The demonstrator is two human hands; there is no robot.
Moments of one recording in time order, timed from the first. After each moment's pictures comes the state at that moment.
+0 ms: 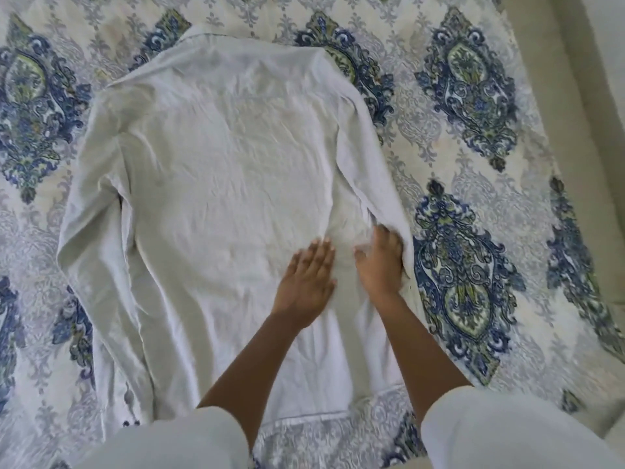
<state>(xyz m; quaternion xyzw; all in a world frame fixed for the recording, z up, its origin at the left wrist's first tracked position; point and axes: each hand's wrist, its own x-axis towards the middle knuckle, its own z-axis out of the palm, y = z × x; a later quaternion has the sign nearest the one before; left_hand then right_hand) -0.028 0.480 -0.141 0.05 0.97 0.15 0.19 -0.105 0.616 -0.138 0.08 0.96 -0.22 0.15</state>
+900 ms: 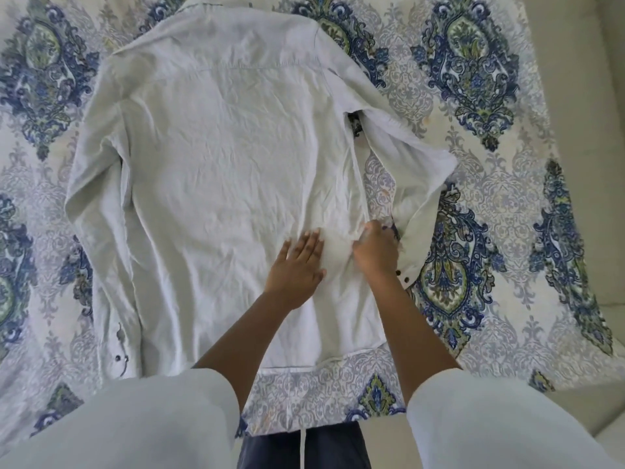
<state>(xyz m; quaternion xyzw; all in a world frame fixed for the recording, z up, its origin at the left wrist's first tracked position) -0.001 0.521 -0.130 0.04 0.96 0.08 0.28 -0.090 0.653 -0.109 0.10 0.93 -0.20 0.30</state>
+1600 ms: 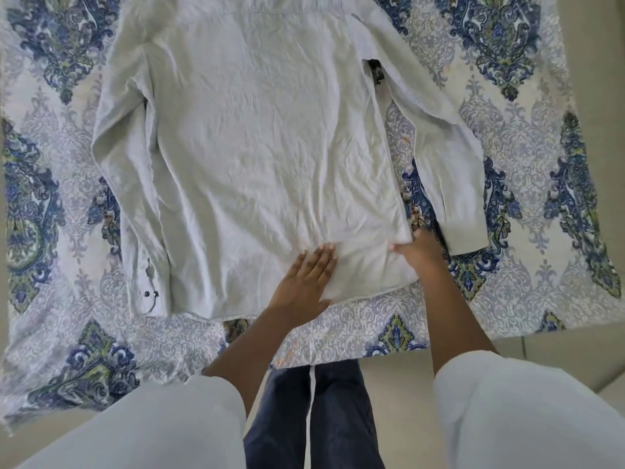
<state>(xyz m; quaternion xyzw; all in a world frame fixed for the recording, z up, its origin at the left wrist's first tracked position) 0.135 0.527 -0.138 0.13 0.96 0.06 0.24 -0.014 0.721 -0.108 0.21 0.88 -0.20 0.37</state>
